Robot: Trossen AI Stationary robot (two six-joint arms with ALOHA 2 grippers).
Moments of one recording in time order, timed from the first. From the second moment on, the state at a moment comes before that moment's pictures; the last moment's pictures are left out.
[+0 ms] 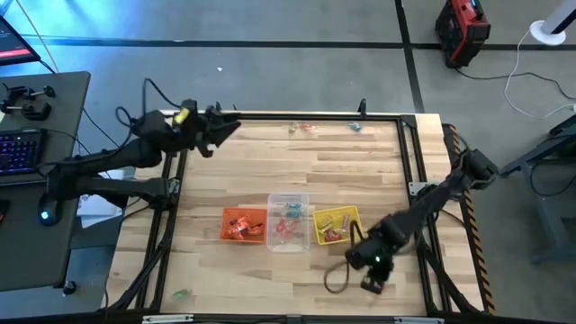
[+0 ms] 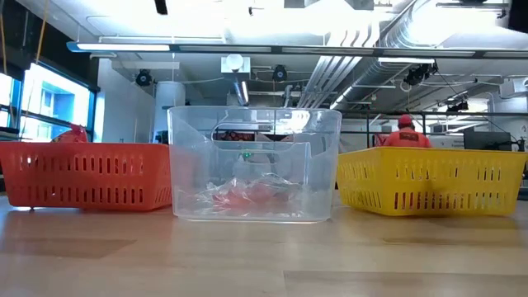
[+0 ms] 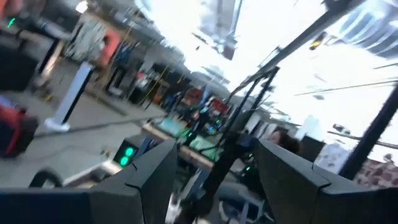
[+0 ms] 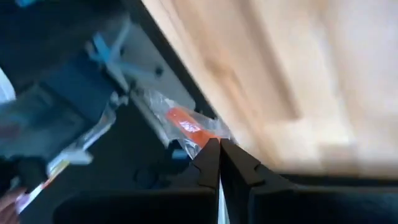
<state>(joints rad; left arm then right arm) 0.30 0.84 0.79 0.31 0.04 -0.54 0.61 1.56 1.06 -0.76 -0.62 1.20</state>
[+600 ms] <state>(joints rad) 0.19 0.90 0.81 0.14 0.07 -0.66 0.12 1.67 1.22 -0.40 -0.29 0.62</state>
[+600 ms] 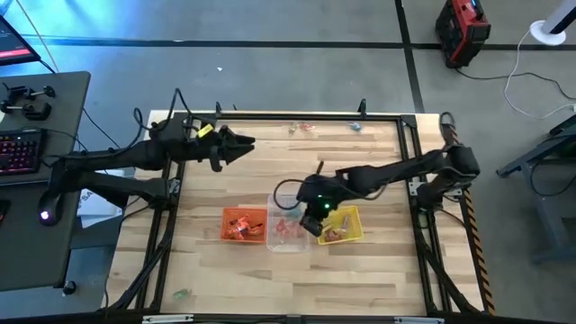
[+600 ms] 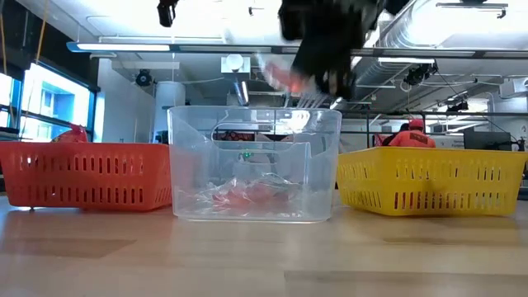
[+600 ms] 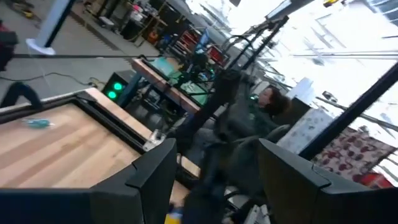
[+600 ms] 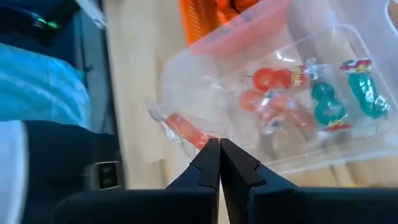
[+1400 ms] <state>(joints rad) 0.26 0.90 0.81 0.18 0.12 -0.52 0.00 1.72 1.39 -0.55 -0.22 0.52</state>
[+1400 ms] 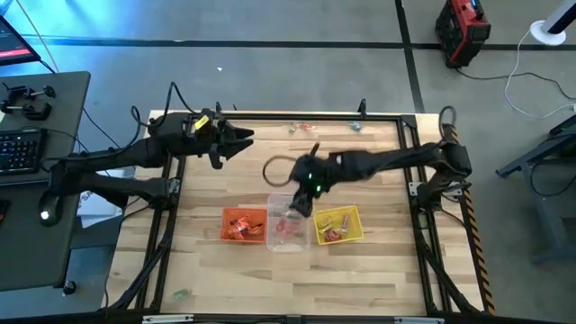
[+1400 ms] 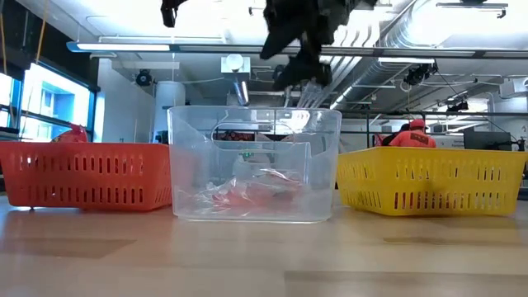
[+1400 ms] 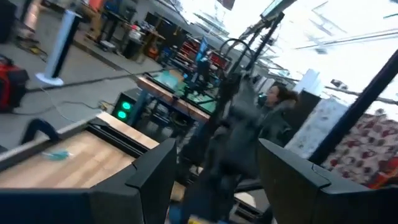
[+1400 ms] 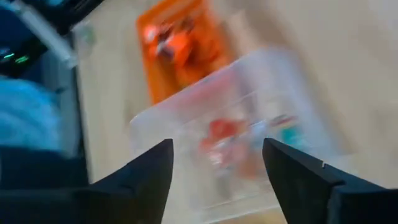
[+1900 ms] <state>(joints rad) 0.62 1.24 0.88 -0.30 0.25 -0.66 -0.53 1.53 1.30 -0.76 -0.20 0.21</state>
